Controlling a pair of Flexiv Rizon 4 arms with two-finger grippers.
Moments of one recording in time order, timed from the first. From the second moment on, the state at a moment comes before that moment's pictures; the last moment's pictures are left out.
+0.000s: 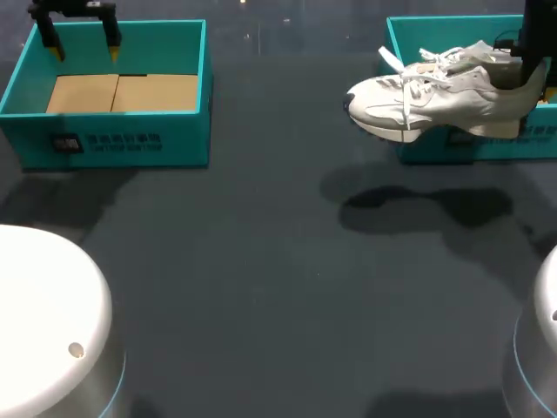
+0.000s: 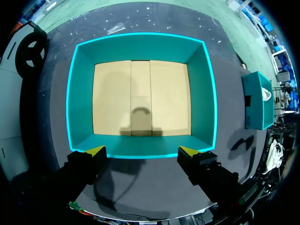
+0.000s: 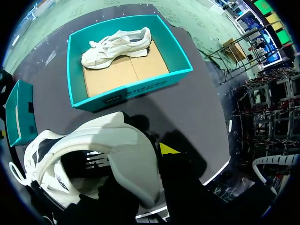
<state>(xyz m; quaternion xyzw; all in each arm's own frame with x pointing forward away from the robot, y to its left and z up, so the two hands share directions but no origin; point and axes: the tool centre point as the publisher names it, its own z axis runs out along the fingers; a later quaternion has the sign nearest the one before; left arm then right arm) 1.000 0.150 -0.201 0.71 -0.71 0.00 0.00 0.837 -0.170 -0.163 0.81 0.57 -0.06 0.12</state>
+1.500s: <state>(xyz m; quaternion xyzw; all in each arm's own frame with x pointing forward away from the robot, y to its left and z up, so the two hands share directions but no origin) 1.000 0.150 -0.201 0.71 -0.71 0.00 0.00 0.677 -0.038 -0.245 0.83 0.53 -0.07 0.17</state>
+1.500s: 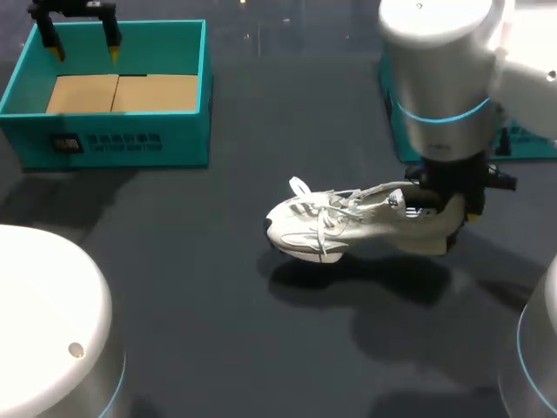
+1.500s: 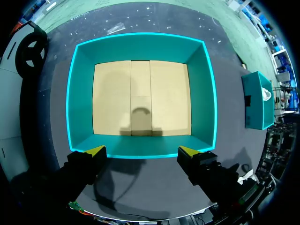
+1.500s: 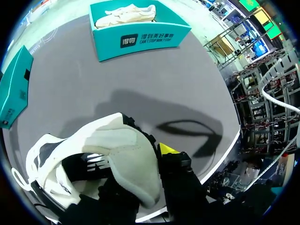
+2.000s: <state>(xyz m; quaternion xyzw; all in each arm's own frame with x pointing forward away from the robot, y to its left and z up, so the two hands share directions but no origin) 1.000 0.150 -0.201 0.71 -0.71 0.00 0.00 0.664 -0.015 -0.261 0.82 0.54 -0.08 0.16</state>
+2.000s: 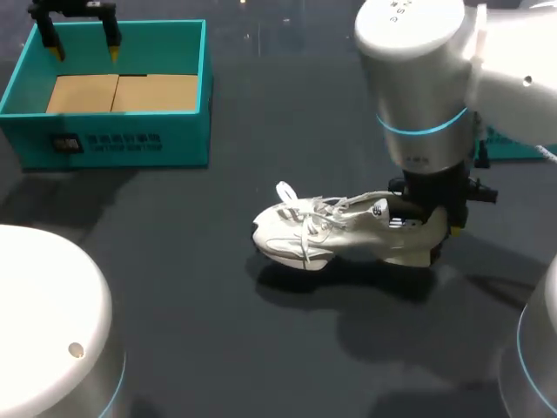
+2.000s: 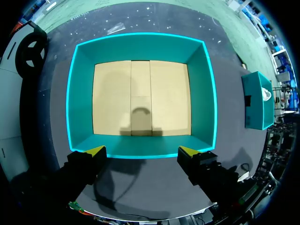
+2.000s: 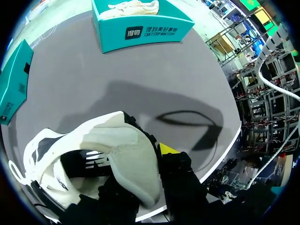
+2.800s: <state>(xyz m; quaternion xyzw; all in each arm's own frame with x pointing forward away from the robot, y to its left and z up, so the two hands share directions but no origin) 1.000 0.150 -0.201 0.71 -0.71 0.00 0.00 0.663 0.018 -0.317 0.81 0.57 -0.06 0.13</state>
